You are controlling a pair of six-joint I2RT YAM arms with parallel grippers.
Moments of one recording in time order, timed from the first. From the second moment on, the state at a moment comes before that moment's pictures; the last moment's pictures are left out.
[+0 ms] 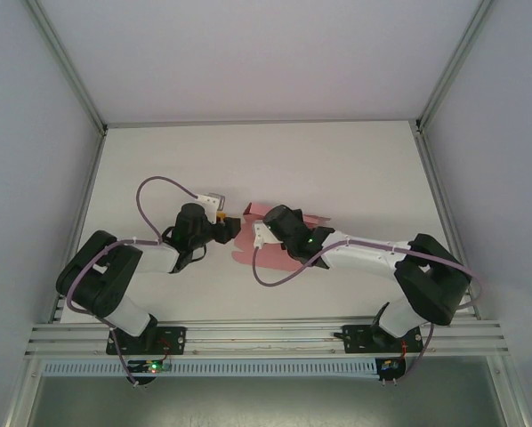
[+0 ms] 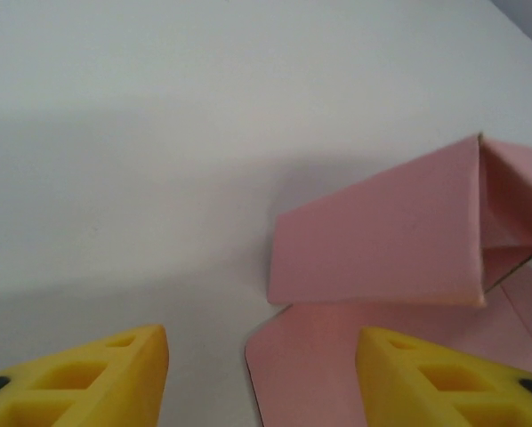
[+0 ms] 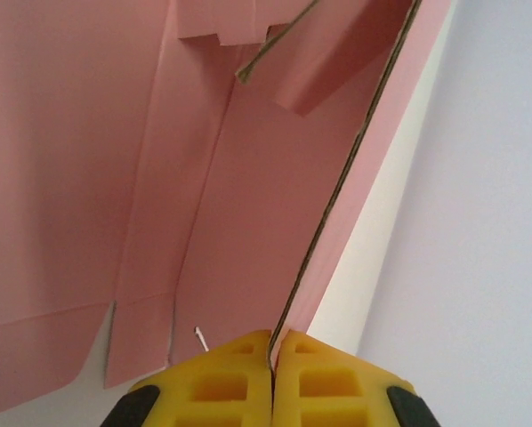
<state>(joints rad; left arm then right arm) -0.41 1.57 0.47 0.60 0.28 -0.30 0.89 1.54 0.84 -0.13 0.57 -1.07</state>
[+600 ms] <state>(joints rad) -0.36 1.83 0.63 0.74 0.56 -0.33 0.86 1.64 0.99 -0.22 0.54 -0.98</state>
